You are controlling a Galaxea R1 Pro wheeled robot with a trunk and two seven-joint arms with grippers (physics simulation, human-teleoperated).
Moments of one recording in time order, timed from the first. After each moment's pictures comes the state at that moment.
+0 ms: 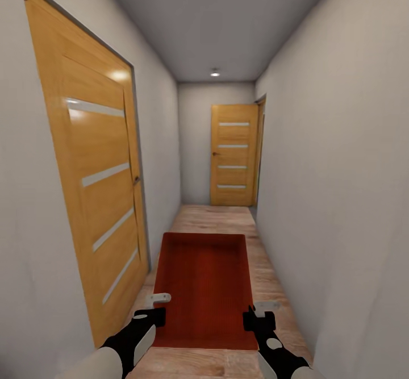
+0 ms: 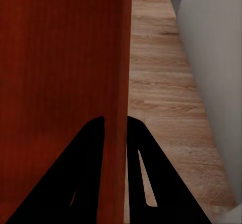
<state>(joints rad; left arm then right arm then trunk) -0.62 -0.11 -0.13 -0.26 0.18 0.10 0.22 -0.57 0.13 -0.18 -0.16 0.27 -0.34 -0.14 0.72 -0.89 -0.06</state>
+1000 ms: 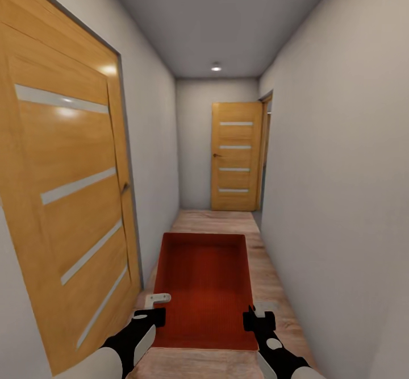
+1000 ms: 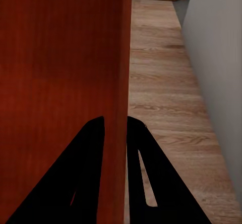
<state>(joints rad) -0.62 -0.11 -0.13 -0.26 0.17 0.10 0.22 -0.57 0.13 -0.18 -0.16 0.27 -0.34 -0.14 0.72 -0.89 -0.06</state>
